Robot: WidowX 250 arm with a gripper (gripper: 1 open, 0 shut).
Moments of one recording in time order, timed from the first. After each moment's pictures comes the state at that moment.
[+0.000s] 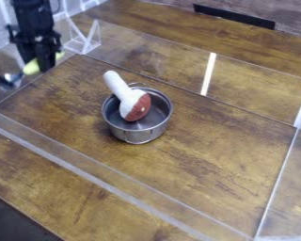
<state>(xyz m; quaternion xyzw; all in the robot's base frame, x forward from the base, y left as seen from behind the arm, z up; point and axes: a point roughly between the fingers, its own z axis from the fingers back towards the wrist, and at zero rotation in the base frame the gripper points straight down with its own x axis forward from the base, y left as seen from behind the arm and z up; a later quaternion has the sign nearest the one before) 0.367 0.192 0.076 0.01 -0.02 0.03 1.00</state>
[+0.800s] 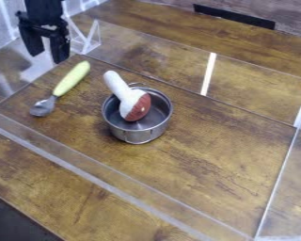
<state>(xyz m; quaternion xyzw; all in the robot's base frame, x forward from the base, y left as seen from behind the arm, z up) 0.379 0.187 0.071 0.00 -0.01 0.00 1.00</state>
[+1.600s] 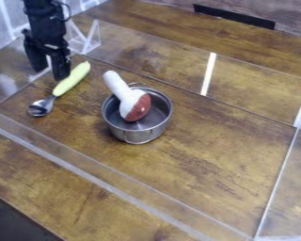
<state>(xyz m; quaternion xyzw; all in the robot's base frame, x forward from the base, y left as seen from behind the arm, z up) 0.378 0.189 0.044 0.00 0.00 -0.04 1.00</state>
